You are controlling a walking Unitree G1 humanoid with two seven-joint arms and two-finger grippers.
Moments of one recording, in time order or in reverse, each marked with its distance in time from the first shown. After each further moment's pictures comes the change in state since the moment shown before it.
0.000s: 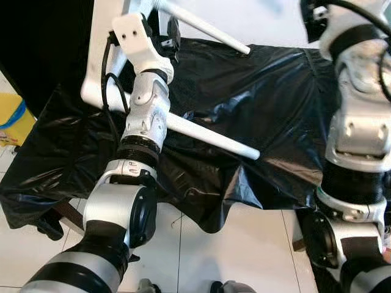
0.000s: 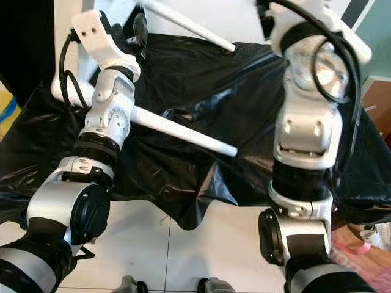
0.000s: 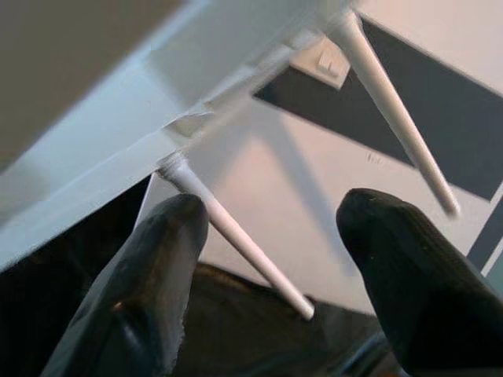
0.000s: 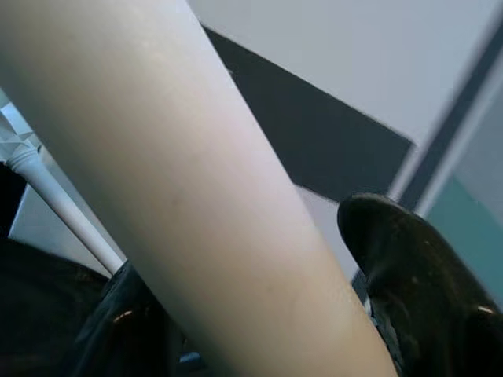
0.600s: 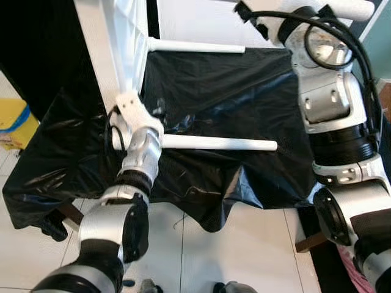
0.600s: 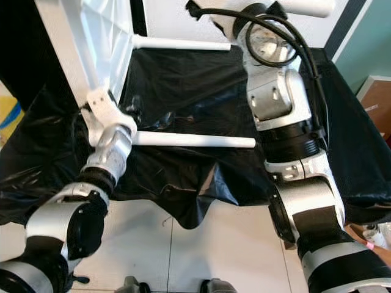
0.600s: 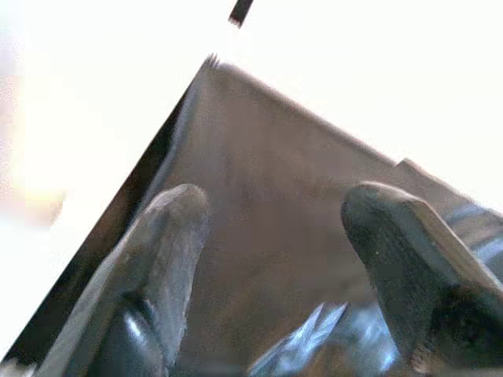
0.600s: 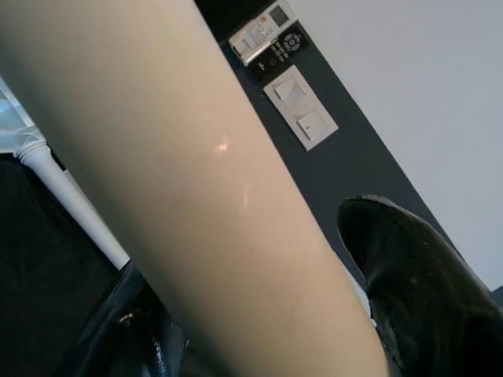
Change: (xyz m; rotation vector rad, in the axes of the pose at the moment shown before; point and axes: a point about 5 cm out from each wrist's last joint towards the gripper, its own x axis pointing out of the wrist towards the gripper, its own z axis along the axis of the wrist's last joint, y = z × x) left arm -0.047 0.062 -0.078 -0.042 0.349 0.225; right arm 0.050 0.072 0.011 -0.420 -0.106 0.344
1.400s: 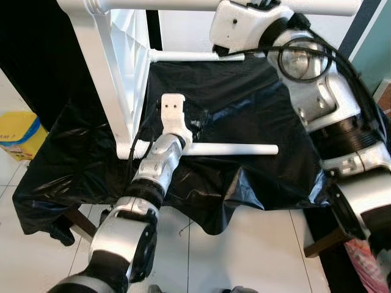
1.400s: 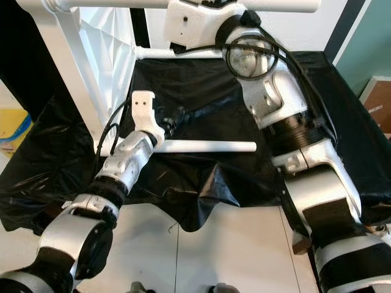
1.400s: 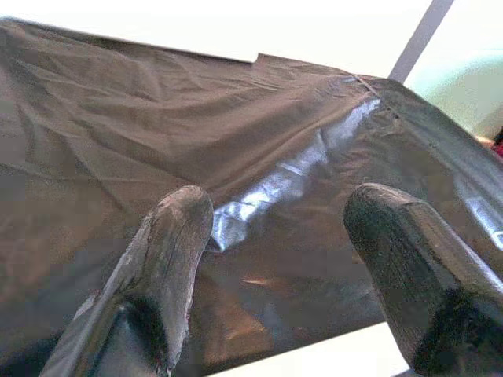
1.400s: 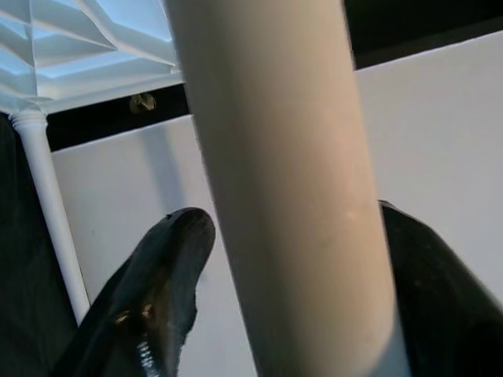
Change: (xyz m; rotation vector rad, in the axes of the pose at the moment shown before) left arm -0.026 -0.041 -0.052 0.148 0.241 -0.379; right arm 0.019 0.037 0.014 -0.407 -0.228 0.198
